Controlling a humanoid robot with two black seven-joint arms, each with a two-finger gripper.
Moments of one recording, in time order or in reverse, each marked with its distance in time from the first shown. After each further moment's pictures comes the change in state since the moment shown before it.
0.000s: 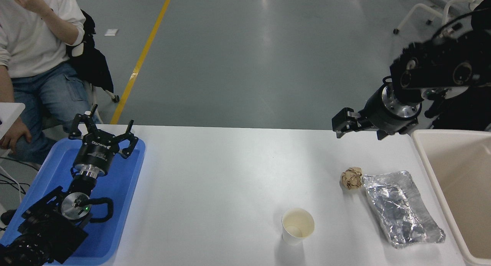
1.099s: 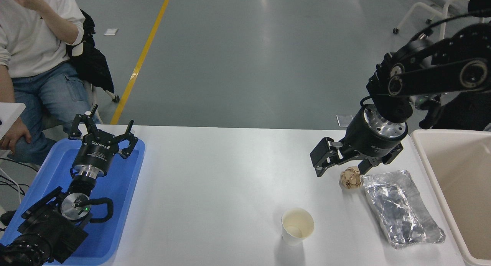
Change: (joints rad) left arm 0.000 0.000 0.000 0.000 0.000 0.000 0.000; right arm -0.109 0.041 0.112 0.067 -0.002 0.030 -0.001
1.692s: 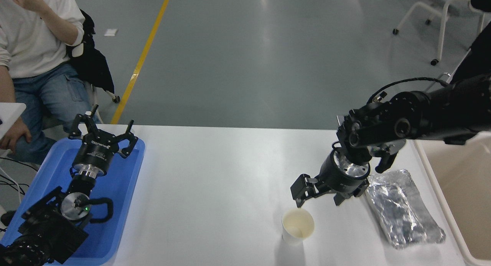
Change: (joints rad) left arm 0.000 0.000 0.000 0.000 0.000 0.000 0.000; right arm -0.353 0.120 0.060 -0.171 -0.029 -0.155 0.000
